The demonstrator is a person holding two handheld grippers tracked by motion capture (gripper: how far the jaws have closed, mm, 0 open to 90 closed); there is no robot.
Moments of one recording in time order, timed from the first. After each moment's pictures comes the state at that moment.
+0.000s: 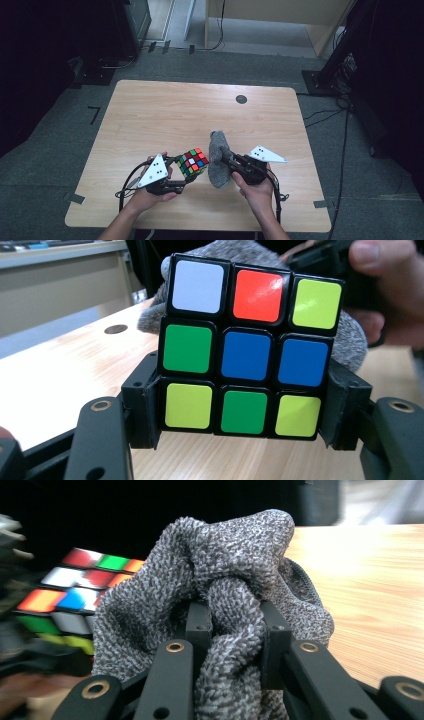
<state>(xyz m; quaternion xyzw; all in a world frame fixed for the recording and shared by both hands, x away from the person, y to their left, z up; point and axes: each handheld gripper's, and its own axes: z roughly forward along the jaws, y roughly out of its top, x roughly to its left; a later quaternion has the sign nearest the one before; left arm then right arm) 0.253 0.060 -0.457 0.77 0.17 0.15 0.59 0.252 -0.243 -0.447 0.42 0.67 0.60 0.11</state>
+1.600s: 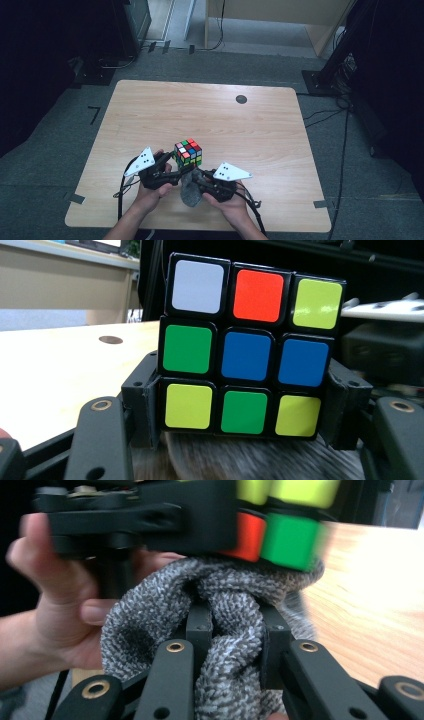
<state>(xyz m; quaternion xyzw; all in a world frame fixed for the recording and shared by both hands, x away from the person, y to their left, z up) 0.262 0.068 -0.459 0.69 0.26 0.07 0.67 0.227 -0.165 -0.476 0.31 0.72 0.61 0.10</state>
